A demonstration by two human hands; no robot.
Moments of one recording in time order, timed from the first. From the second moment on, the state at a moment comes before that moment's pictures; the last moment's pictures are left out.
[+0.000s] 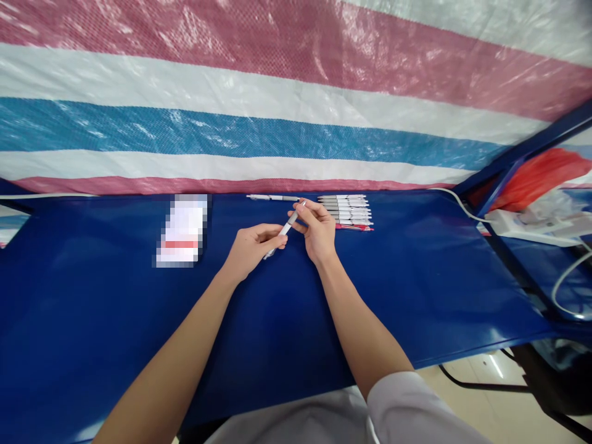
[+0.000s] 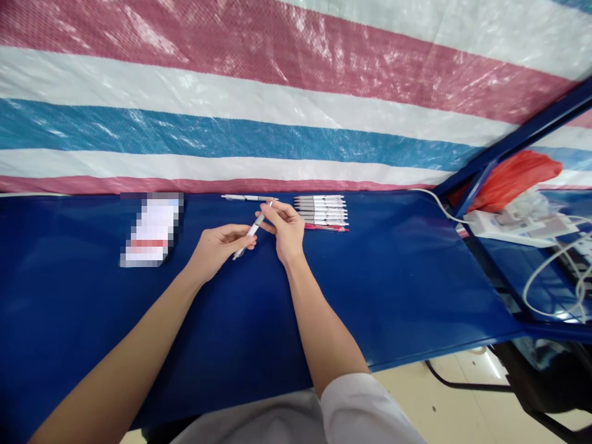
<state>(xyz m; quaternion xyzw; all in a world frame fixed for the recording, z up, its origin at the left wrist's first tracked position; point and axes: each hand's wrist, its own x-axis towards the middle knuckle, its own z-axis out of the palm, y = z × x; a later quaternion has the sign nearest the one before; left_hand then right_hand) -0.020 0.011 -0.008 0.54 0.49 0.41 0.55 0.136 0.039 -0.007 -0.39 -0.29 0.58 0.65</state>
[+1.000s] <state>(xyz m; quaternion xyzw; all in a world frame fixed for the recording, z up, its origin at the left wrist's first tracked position) -0.025 0.008 0.002 0.50 0.39 0.31 0.71 0.139 0.036 -0.004 -0.36 -0.31 0.64 0.61</state>
